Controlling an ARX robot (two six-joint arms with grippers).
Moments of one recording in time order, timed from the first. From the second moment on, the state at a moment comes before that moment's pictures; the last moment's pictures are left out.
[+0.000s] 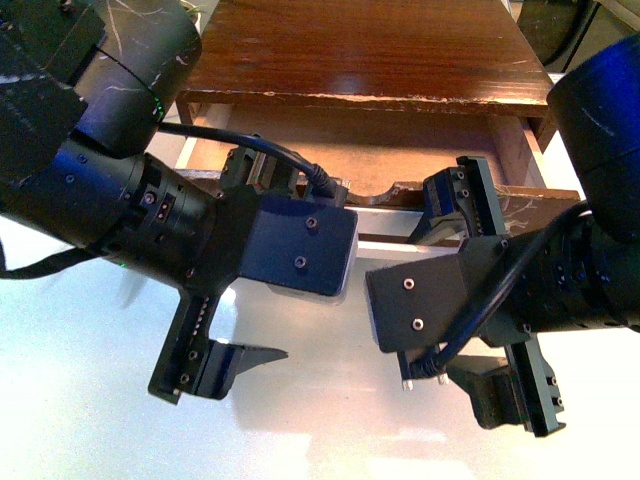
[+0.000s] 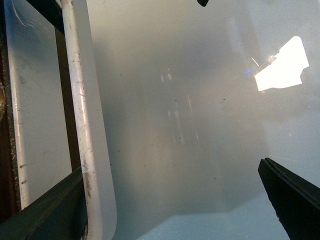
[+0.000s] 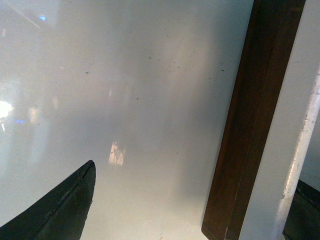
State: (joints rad) left arm -0.40 1.98 0.94 -0.07 0.52 1.41; right arm 0.43 1.85 0.72 0.15 -0.22 -1.46
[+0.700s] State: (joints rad) left arm -0.36 1.79 0.81 0.00 0.59 1.28; right arm 0.45 1.64 0.62 0.14 -0.24 -1.37
